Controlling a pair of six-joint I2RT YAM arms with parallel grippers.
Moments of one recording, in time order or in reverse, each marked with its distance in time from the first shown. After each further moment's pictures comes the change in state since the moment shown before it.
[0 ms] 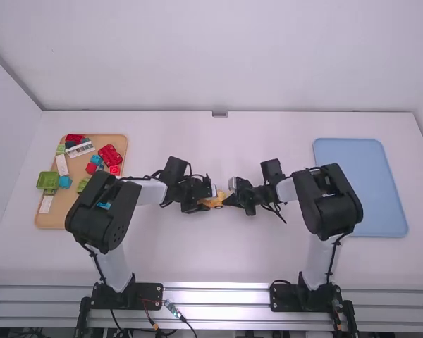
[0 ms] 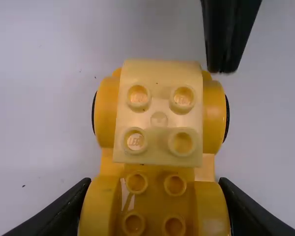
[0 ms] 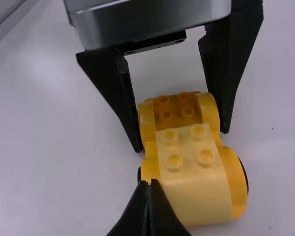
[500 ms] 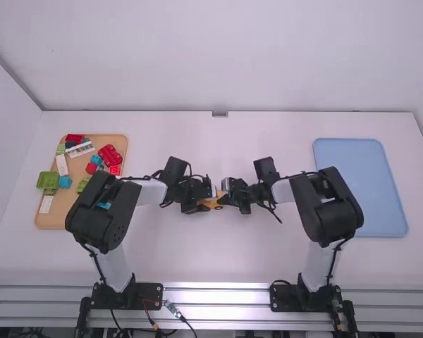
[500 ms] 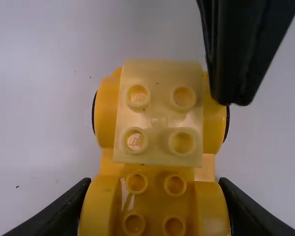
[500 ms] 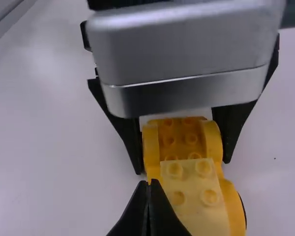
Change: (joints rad) left arm 0.000 0.000 0.000 -0.010 0.009 0.000; right arm 0.074 -0.044 0.020 0.002 0.075 0.006
